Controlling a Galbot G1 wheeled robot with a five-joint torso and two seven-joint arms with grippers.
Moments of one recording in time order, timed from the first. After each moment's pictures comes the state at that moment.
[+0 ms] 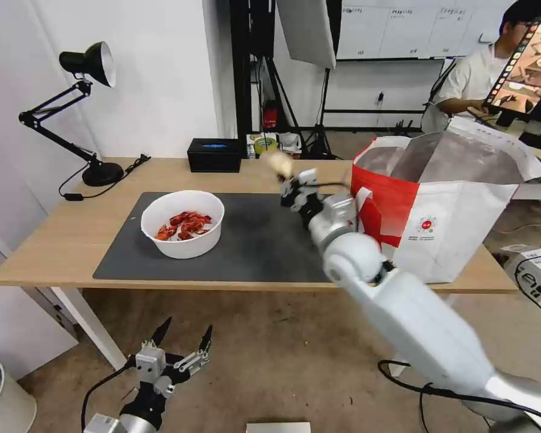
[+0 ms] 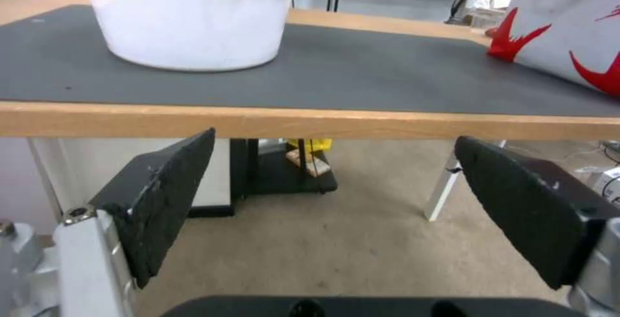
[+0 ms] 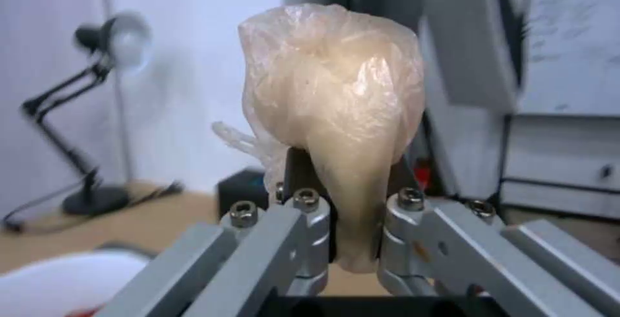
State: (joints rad) left arm 1.93 -1.26 -0.54 -2.21 -0.32 -0.16 0.08; right arm -0.61 1.03 -0.02 1.94 0.66 -0.22 0.34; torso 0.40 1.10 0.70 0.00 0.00
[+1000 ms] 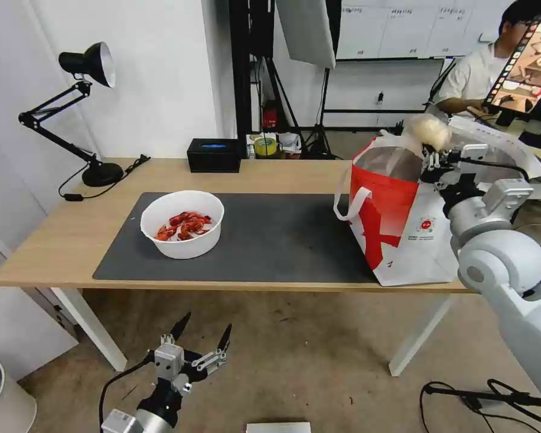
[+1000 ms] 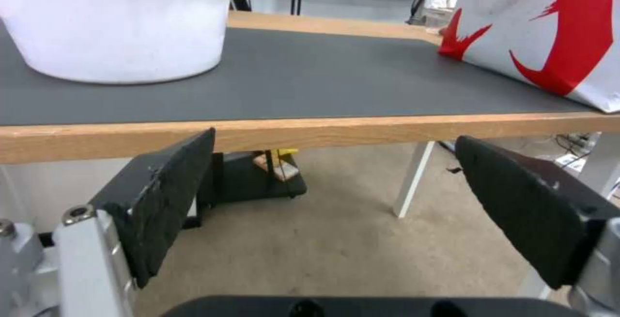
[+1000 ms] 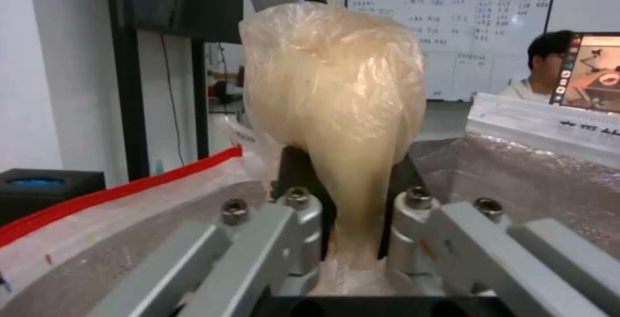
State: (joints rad) left arm 1.89 -1.21 -0.47 -2.21 -0.30 -0.16 0.09; right arm -0.87 0.76 0.38 2.00 0.78 -0.24 0.41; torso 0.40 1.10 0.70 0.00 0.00
